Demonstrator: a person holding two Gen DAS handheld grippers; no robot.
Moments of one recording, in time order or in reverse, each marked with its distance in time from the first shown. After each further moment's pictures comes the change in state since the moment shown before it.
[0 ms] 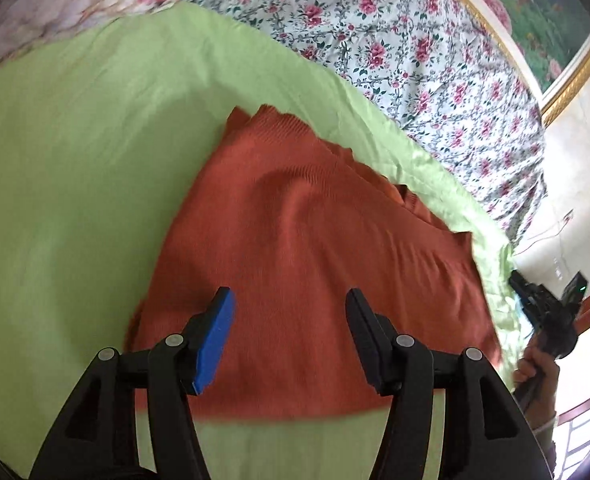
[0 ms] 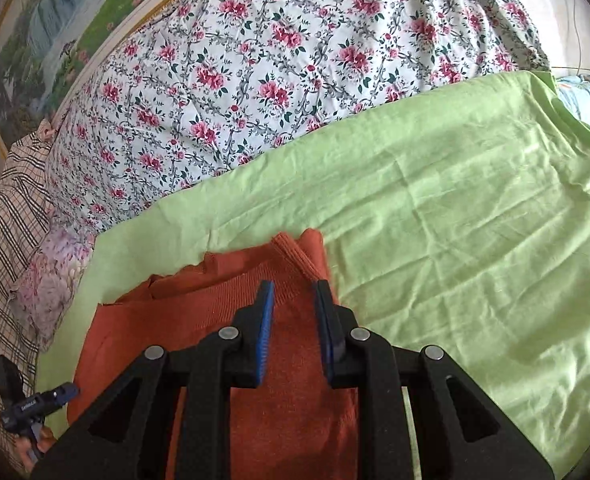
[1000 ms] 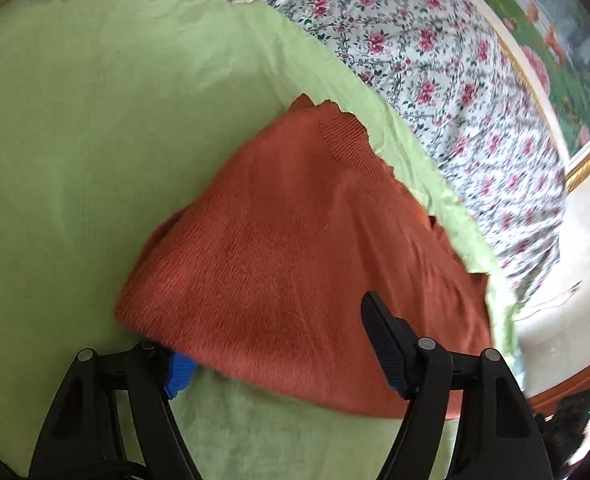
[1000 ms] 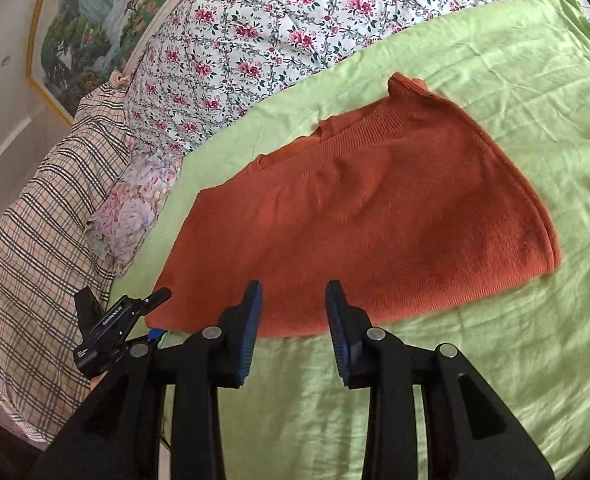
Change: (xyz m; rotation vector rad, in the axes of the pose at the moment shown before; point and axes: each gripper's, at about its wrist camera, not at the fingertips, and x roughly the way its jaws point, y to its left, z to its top) left arm 0.017 0.018 -0.038 -0.199 -0.125 0.071; right arm -0.050 0.068 -0.131 0.026 0.188 0.262
